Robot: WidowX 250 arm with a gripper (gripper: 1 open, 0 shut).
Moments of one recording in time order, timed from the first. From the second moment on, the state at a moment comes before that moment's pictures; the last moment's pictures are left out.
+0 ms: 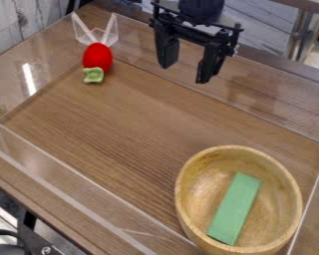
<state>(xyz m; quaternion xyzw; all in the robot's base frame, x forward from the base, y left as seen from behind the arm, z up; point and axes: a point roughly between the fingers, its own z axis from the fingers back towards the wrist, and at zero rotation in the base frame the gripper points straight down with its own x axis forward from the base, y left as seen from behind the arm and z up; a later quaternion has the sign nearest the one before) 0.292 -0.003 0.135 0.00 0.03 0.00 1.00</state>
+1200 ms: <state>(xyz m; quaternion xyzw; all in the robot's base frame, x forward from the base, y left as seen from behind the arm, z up) 0.235 -0.109 0.058 -0.04 0.03 0.04 1.00</state>
